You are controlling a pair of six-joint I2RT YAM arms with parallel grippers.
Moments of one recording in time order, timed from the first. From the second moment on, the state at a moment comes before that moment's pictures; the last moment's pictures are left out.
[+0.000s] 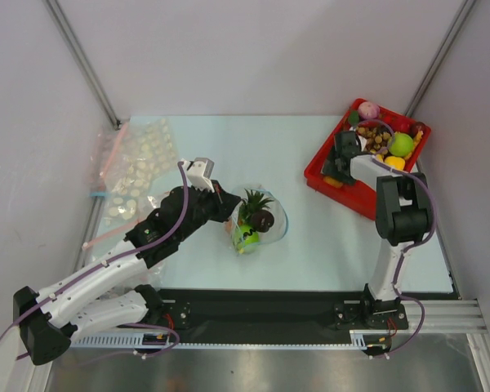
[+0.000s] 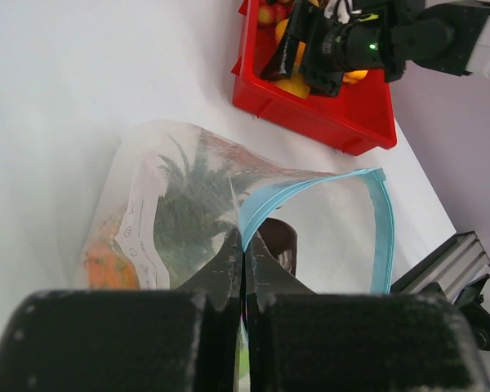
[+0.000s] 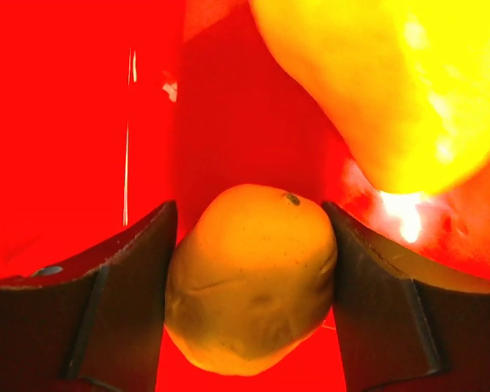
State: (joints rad) left arm -0.82 0.94 0.80 -0.14 -0.17 -0.56; right arm 0.14 1.97 1.34 -0.32 0.20 0.51
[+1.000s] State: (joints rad) left arm -0.82 0.93 0.80 -0.14 -0.15 -0.56; right arm 0.67 0.82 0.77 0.07 0.05 0.39
